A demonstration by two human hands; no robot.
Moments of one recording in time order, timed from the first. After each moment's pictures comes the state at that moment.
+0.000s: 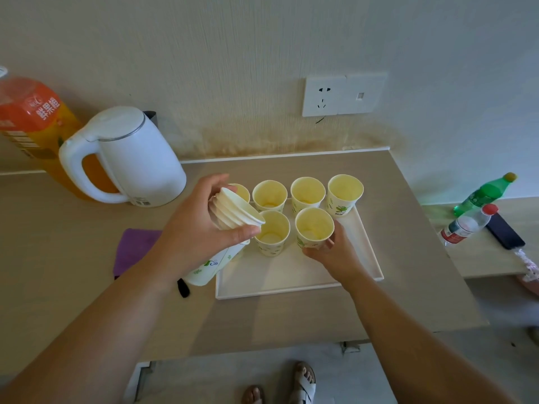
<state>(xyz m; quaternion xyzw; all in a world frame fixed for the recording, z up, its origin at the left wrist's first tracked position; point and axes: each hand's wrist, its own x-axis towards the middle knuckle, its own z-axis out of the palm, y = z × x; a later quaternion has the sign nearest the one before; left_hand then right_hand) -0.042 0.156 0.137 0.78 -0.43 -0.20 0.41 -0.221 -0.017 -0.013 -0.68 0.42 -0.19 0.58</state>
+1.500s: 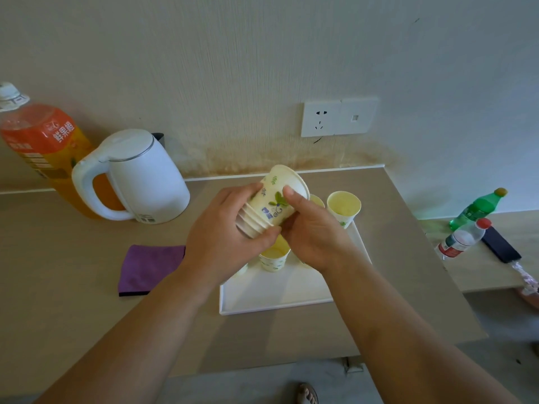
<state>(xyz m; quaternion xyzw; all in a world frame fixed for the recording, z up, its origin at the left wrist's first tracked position) -0.060 0.139 0.143 0.79 -0.48 -0.07 0.38 -0.162 0.024 0.129 -0.39 0.25 -0.22 0.86</state>
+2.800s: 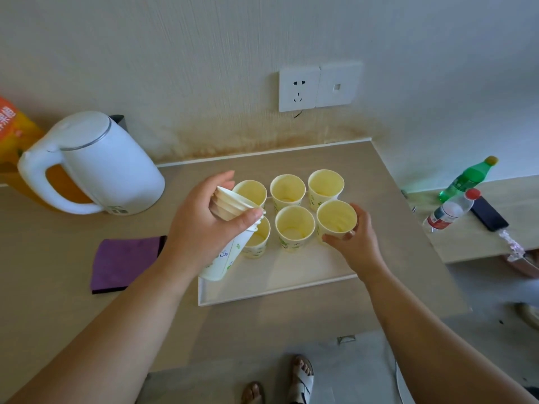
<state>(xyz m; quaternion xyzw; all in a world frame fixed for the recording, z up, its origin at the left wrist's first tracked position) -0.066 0.117 0.128 0.77 -0.40 -0.19 0.45 -0.261 -0.050 -0.004 -0.61 0.47 -0.32 0.56</state>
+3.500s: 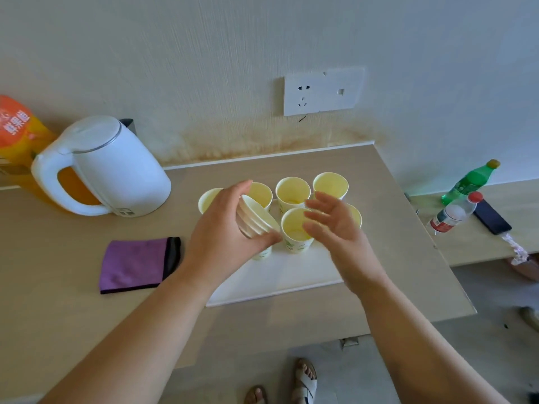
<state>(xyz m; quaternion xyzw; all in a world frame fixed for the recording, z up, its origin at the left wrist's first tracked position) -0.079 0.117 0.119 0.80 -0.46 -0.12 0.37 -0.236 0.011 0.081 -0.60 0.30 -0.31 0.67</state>
